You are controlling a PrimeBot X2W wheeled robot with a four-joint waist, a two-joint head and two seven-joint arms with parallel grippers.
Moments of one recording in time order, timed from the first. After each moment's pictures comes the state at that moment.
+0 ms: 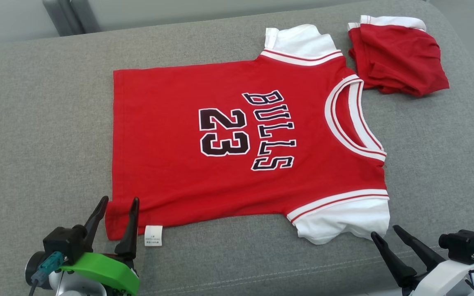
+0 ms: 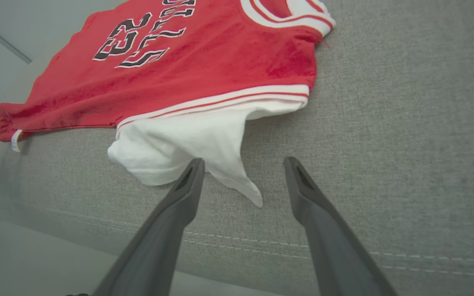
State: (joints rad) left arm -0.04 0.22 -0.32 0.19 -0.51 -0.06 -0.25; right arm 0.07 -0.51 0.57 0.22 0.77 0.12 -0.25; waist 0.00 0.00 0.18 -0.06
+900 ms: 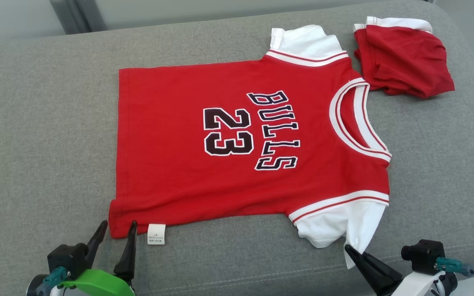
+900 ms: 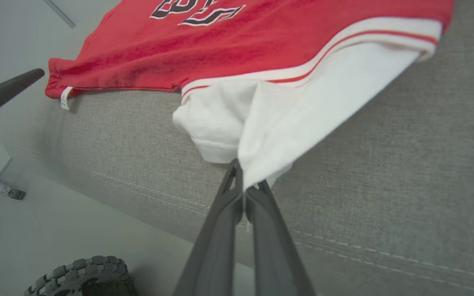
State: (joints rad) left arm 0.00 0.19 -0.28 0.29 -0.47 -0.09 -0.25; right arm 0.04 -0.48 0.72 0.21 0.71 0.12 -0.25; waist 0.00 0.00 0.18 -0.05
